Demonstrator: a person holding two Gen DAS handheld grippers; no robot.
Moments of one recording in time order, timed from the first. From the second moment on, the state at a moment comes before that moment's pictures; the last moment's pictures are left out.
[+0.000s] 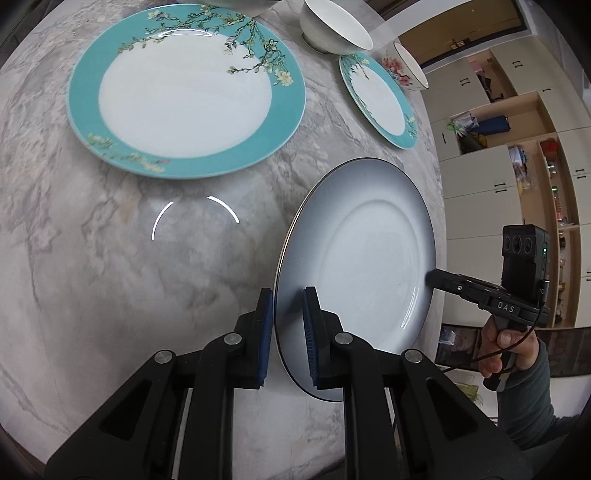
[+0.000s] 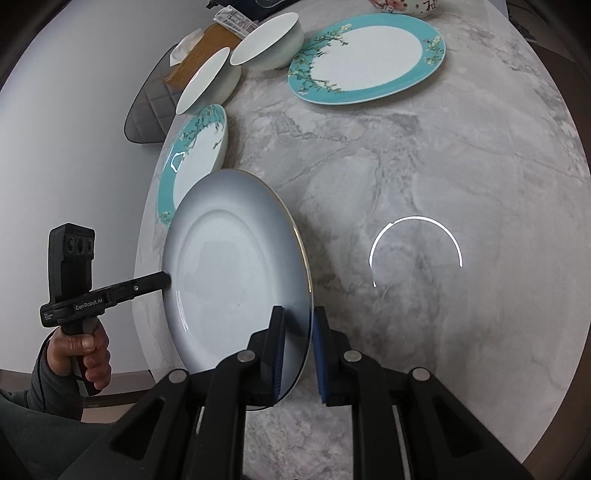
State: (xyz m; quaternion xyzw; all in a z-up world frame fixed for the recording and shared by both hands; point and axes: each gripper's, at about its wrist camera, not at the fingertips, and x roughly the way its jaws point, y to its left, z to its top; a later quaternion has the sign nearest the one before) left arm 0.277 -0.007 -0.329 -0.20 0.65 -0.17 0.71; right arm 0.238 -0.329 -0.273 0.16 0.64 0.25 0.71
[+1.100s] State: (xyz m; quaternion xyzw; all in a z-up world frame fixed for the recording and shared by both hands) left arm 0.219 0.043 -0.376 -0.17 0.68 -0.17 0.69; right arm 0.166 -0.269 -0.323 0.18 0.67 0.19 0.70
